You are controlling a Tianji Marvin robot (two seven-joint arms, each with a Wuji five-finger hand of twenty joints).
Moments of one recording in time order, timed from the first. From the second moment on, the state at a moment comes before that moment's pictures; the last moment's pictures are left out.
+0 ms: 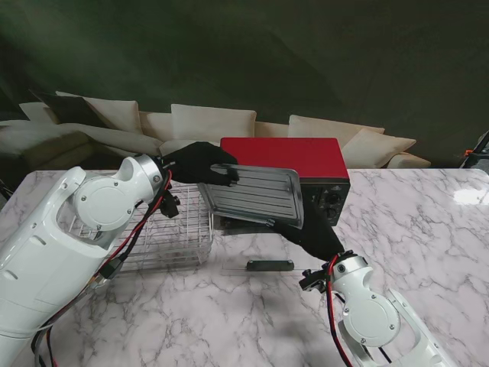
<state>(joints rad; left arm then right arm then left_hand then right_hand) 1.13 -1.03 -1.11 -1.76 0.38 -0.06 -0.49 -1.73 -1.15 1.25 -1.87 -0.26 -0.08 -0.11 1.21 -0.31 0.13 -0.01 0.83 0.06 0.54 0.56 1.05 0.07 0.28 0.68 0.94 0.18 0.47 0.62 0.51 0.17 1.01 0.46 0.43 -0.42 0.77 -0.11 0.22 0.17 0.59 0.43 0.35 0.19 0.67 0.33 0.69 0.12 0.36 0.26 0.47 0.17 1.08 0.29</state>
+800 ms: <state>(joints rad) 1.09 -1.03 -1.05 -1.74 0.35 -0.04 -0.50 -1.72 -1.18 1.21 -1.83 -0.16 -0.09 -0.20 1.21 -0.31 0.14 -0.01 0.84 0.07 0.55 0.57 1.05 0.08 0.28 0.68 0.94 0.19 0.47 0.62 0.51 0.17 1.01 0.46 0.82 -0.41 0.85 -0.22 0.64 0.09 0.99 0.28 0.96 0.22 0.83 0.50 1.26 0.15 0.81 0.55 1.00 0.25 1.51 0.48</state>
